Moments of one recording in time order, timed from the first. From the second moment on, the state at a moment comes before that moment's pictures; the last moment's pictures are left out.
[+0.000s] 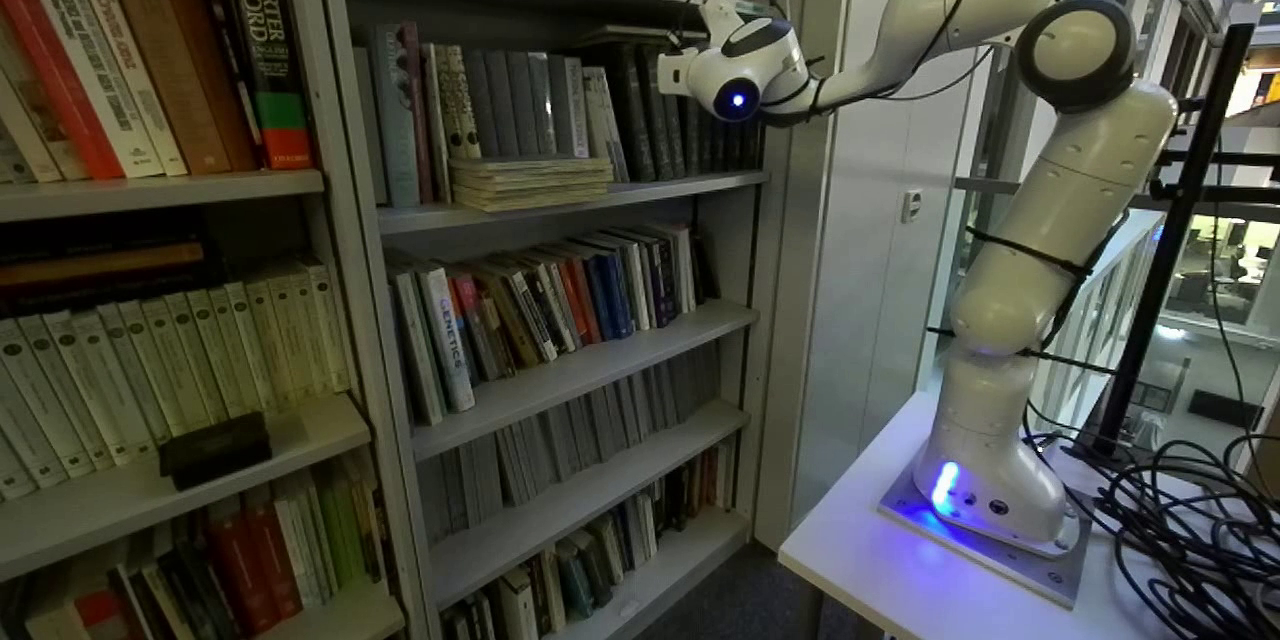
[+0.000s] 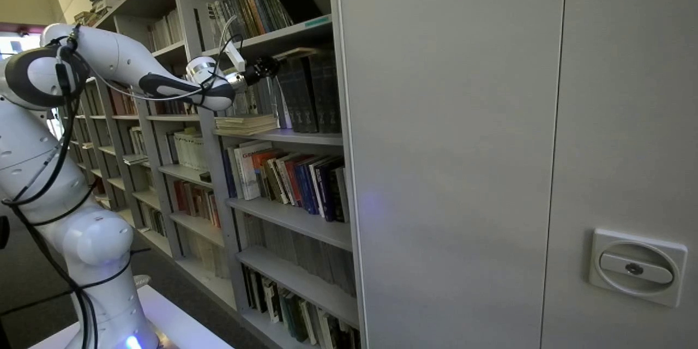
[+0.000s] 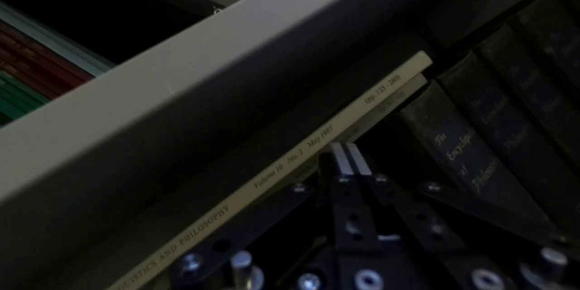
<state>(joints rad) 0.07 -0.28 0.07 -2.03 -2.20 2.30 -0.30</state>
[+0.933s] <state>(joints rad) 0.07 -0.27 0.07 -2.01 -2.20 2.30 -0.31</state>
